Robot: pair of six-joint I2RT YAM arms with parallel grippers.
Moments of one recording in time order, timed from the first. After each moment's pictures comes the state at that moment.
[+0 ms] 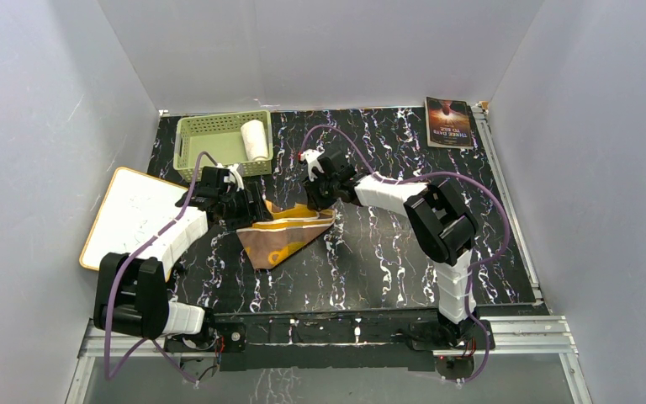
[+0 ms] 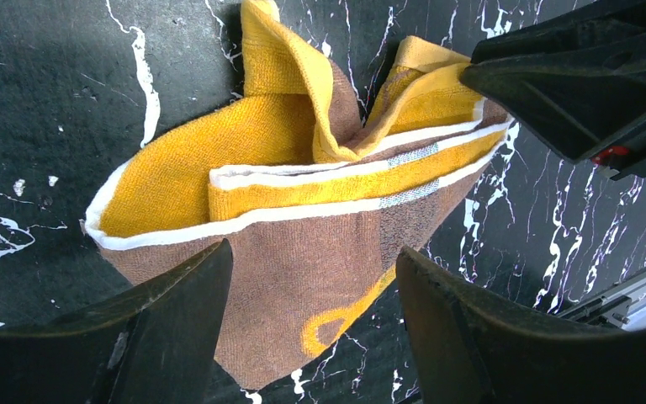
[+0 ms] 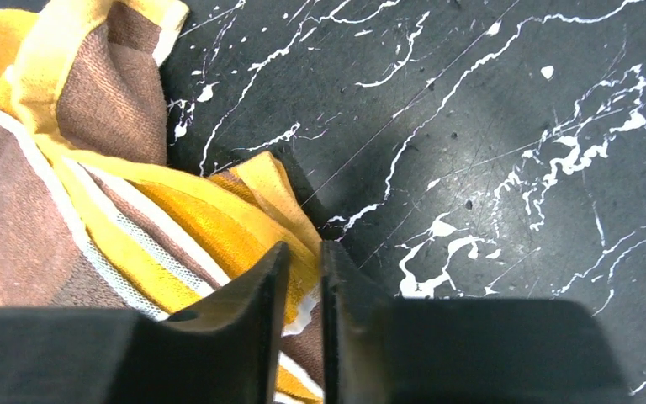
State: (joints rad) left arm -0.19 1.35 0.79 -0.40 0.32 -0.42; right arm 0.65 2.02 1.35 -0.13 -0.27 0.03
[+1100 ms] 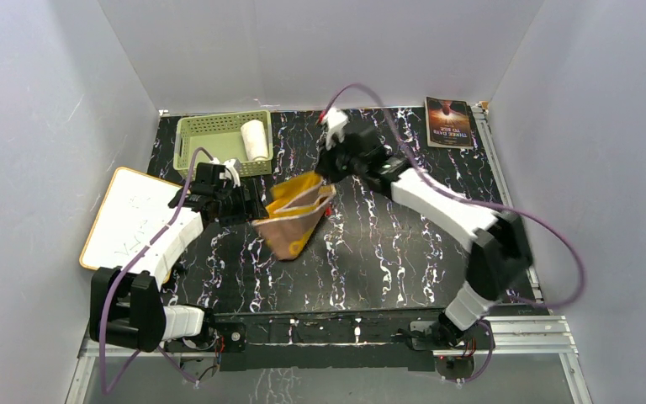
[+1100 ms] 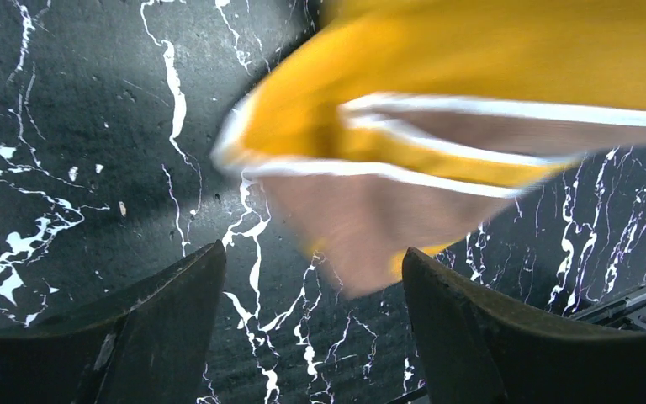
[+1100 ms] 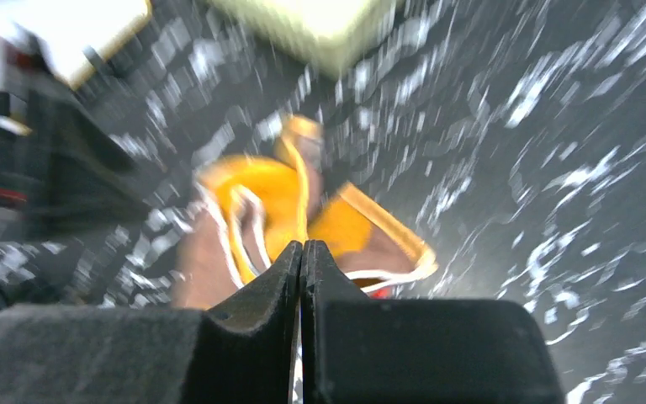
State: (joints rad) left arm -0.19 1.28 0.84 -0.50 0.28 -0.37; right arm 0.63 1.70 1.35 -0.23 -0.22 0.09
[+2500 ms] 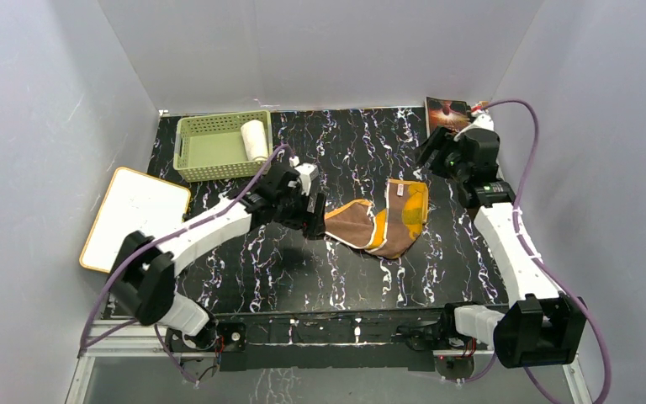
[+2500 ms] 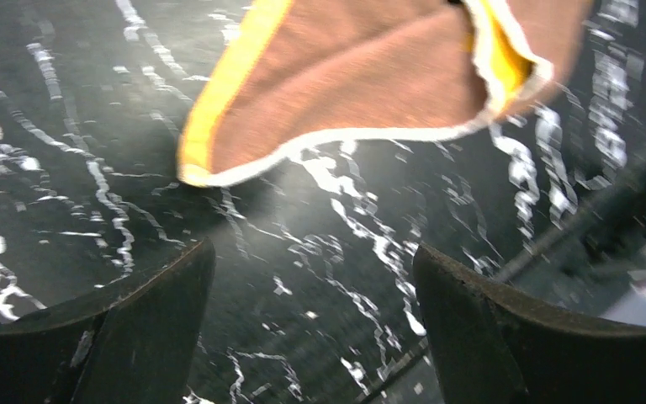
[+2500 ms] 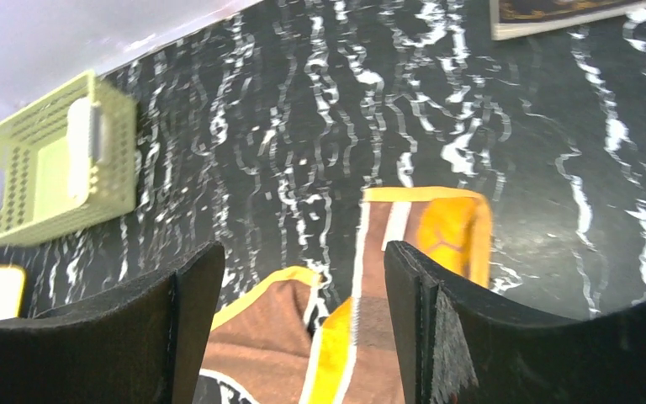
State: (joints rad) left arm -0.68 1.41 1.00 -0.43 0.23 -0.30; right arm 0.09 1.15 1.02 -0.24 -0.10 0.44
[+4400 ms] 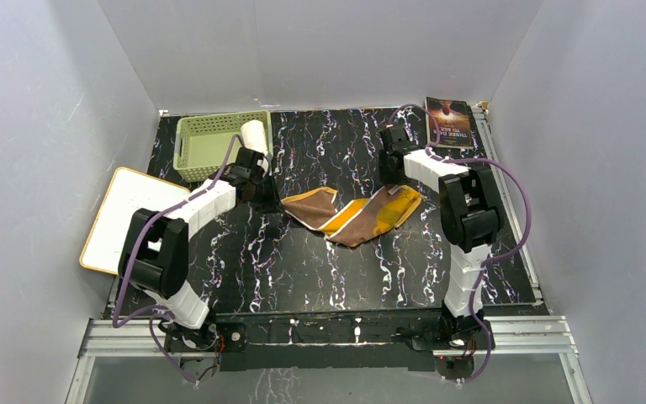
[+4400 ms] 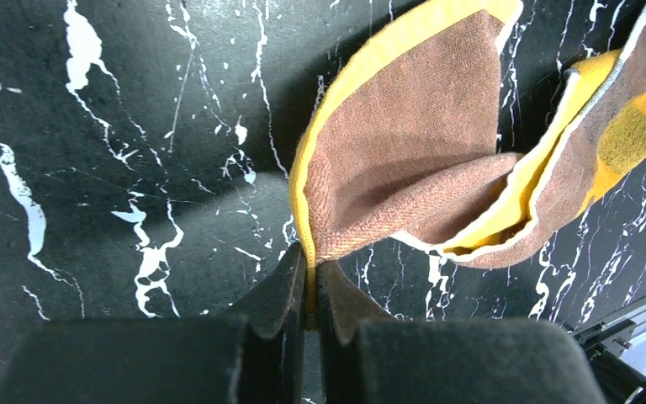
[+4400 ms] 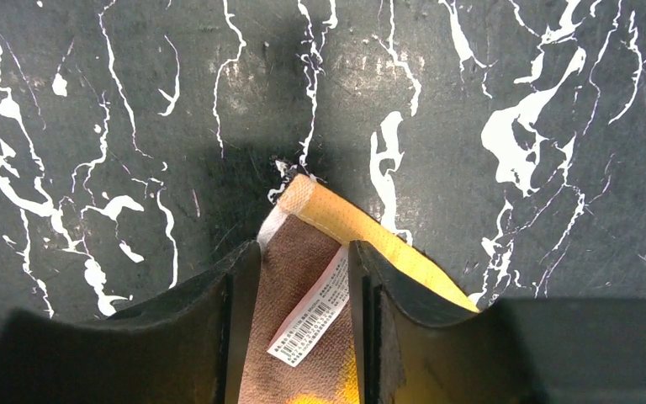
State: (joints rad) left arm -0.36 1.63 1.05 -0.42 0.23 -0.50; right arm 0.26 2.01 1.40 -0.42 0.21 0.23
